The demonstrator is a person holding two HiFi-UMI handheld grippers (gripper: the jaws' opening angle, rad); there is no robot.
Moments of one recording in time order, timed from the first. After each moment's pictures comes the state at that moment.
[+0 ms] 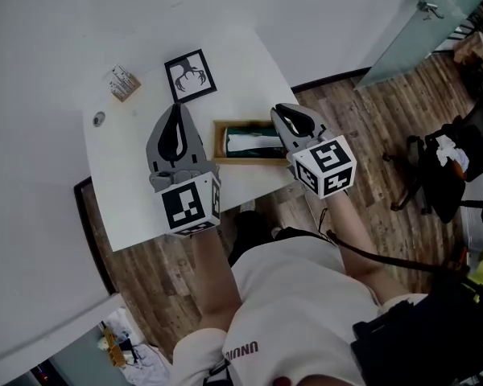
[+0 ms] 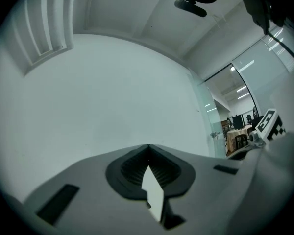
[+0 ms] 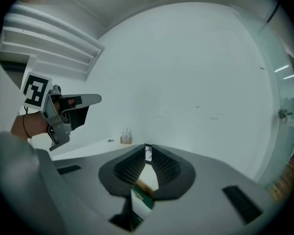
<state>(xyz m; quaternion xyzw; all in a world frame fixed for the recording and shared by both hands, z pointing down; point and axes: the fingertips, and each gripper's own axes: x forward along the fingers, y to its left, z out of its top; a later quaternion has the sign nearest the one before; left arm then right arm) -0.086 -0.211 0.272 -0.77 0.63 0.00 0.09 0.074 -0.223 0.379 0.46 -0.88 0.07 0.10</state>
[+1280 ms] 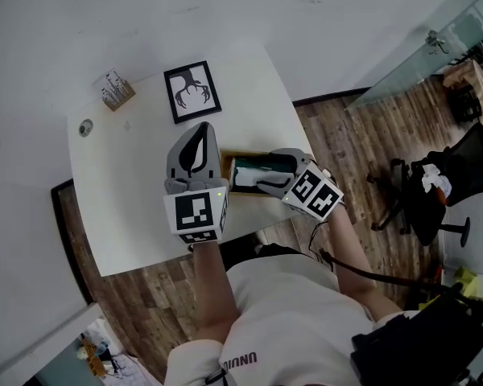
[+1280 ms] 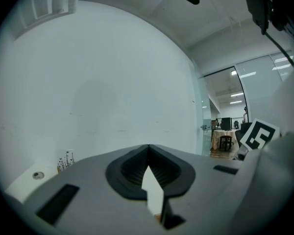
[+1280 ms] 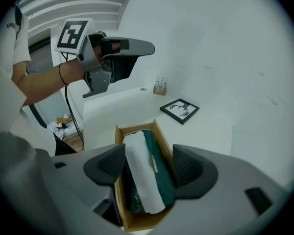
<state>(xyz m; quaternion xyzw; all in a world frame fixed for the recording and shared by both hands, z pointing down) -0.081 -0.277 0.350 -0.82 0.57 -0.04 -0.01 0.024 -0.207 0.504 0.21 -0.89 0.08 0.39</state>
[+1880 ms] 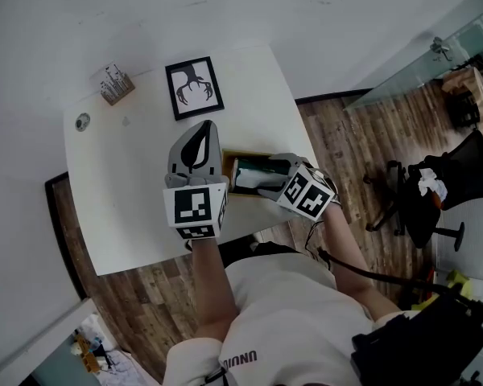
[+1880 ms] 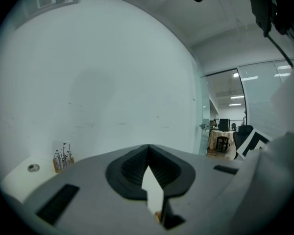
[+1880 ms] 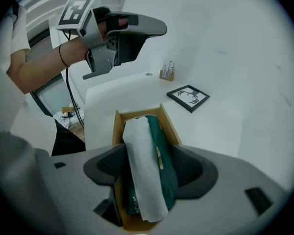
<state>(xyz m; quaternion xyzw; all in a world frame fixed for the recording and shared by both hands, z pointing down) -0.087 -0.291 0.367 -0.82 0.56 -0.04 -0.04 0.021 -0.203 0.541 0.16 -0.87 0.09 0.46</state>
